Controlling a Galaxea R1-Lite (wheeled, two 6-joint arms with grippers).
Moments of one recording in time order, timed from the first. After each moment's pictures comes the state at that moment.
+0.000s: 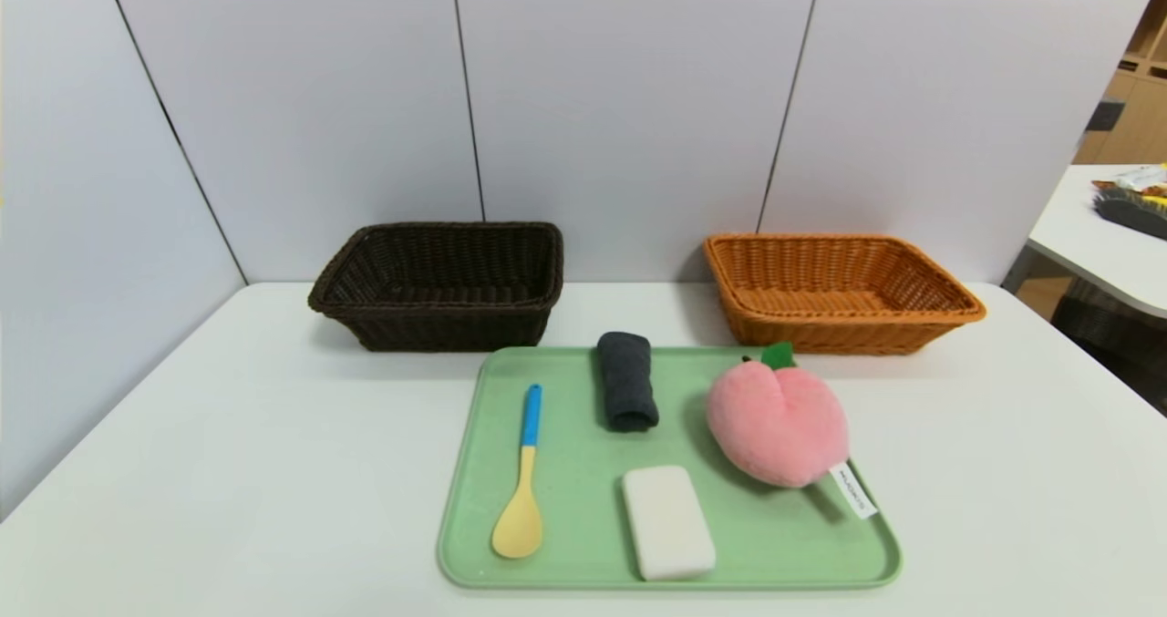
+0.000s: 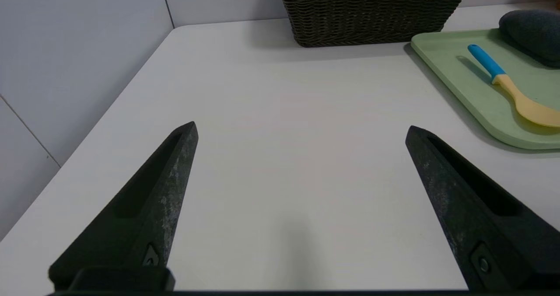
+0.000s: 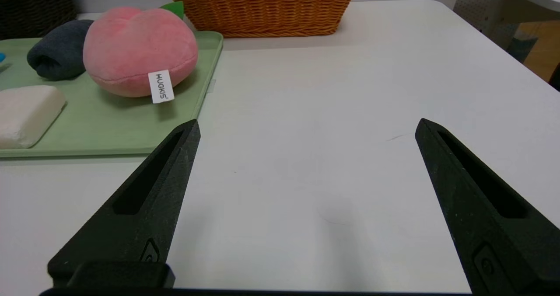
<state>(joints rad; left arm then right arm) -0.01 0.00 0.00 -0.08 -0.01 0.04 0.00 0.00 -0.01 0.01 -0.02 0.03</state>
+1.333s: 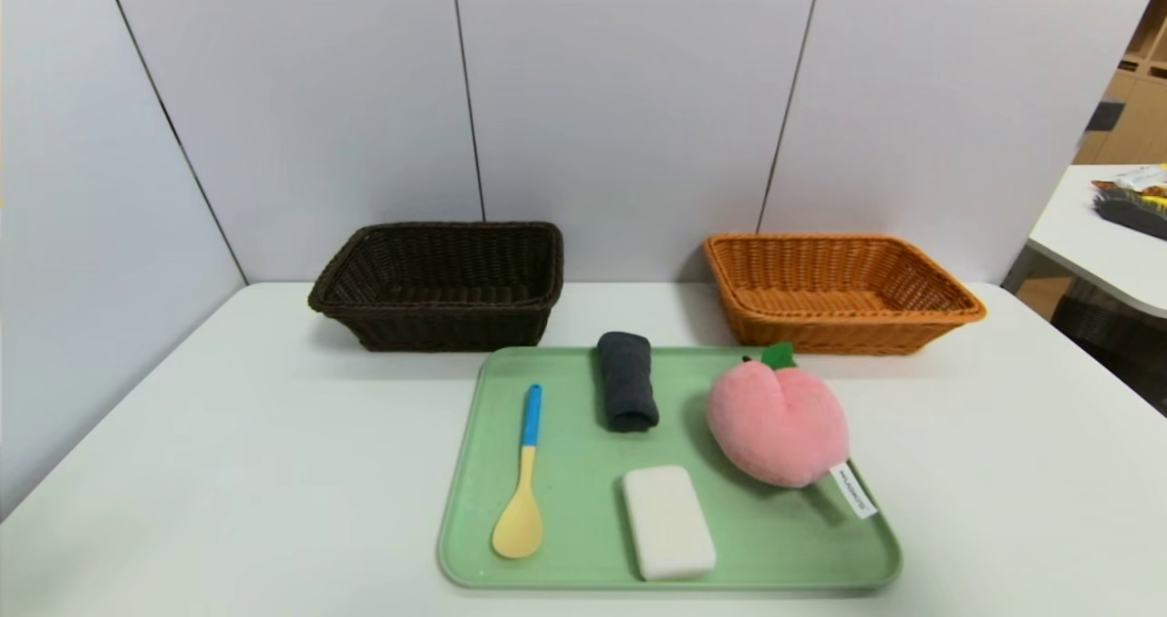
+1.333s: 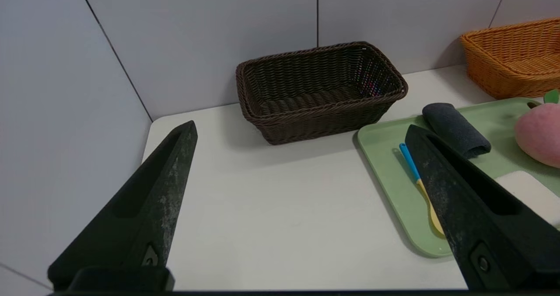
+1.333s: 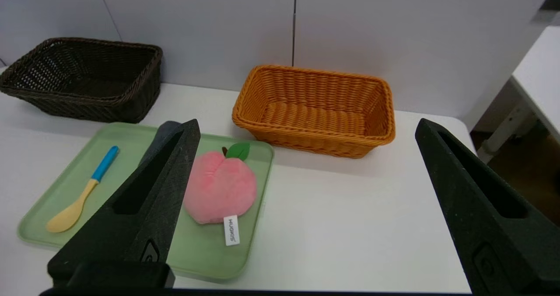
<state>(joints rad) -0.01 0.73 -0.92 0.20 -0.16 0.09 0.03 0.86 -1.16 0.40 0.12 -0.03</state>
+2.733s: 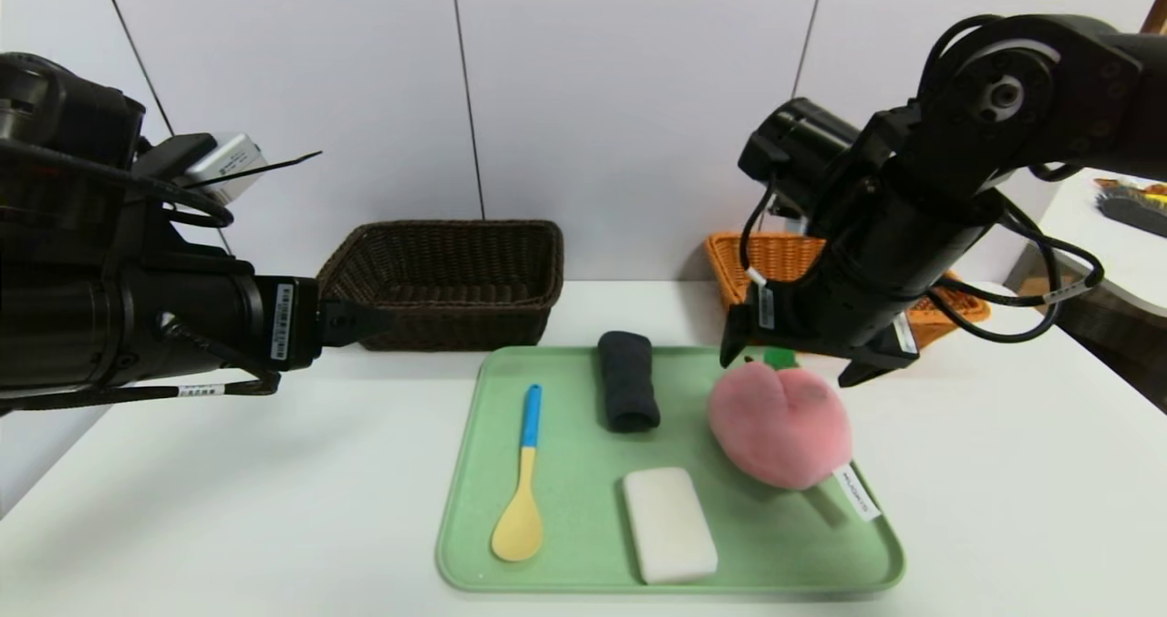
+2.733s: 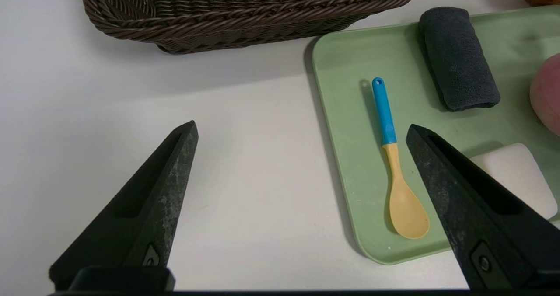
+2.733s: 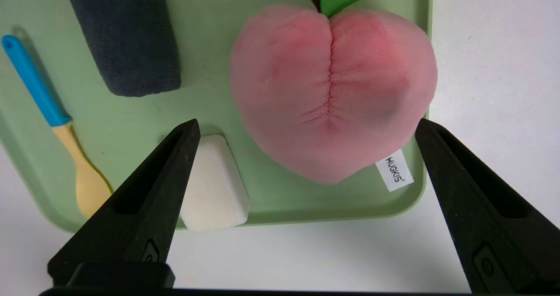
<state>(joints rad) -0.41 1.35 -1.08 0.26 0.11 -0.21 0.56 1.99 -1.95 1.18 -0.15 0.68</state>
